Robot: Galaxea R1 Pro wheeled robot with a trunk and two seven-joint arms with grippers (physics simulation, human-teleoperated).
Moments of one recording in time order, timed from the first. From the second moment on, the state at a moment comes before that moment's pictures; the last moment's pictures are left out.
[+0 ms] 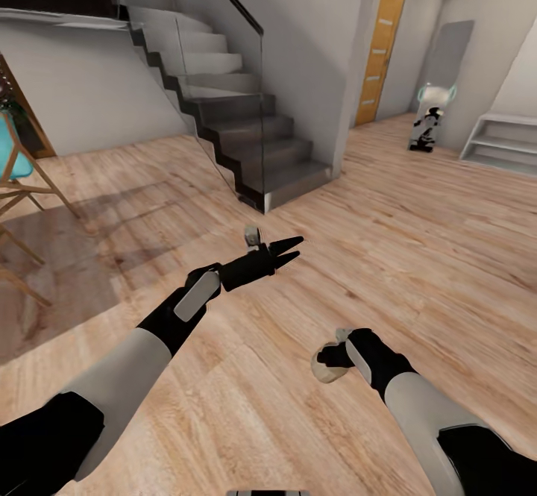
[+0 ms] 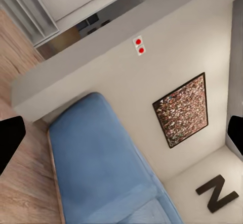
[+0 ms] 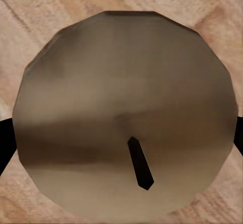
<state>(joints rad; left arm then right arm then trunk) -1.01 -0.05 -0.49 -0.77 1.19 0.58 -0.77 -0.87 0.02 0.13 -0.39 -0.11 0.65 0.03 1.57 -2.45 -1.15</state>
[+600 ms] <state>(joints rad) -1.01 -0.05 -0.49 -0.77 1.19 0.58 -0.76 -0.87 0.02 0.13 -0.38 -0.11 0.65 0.03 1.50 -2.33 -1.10</state>
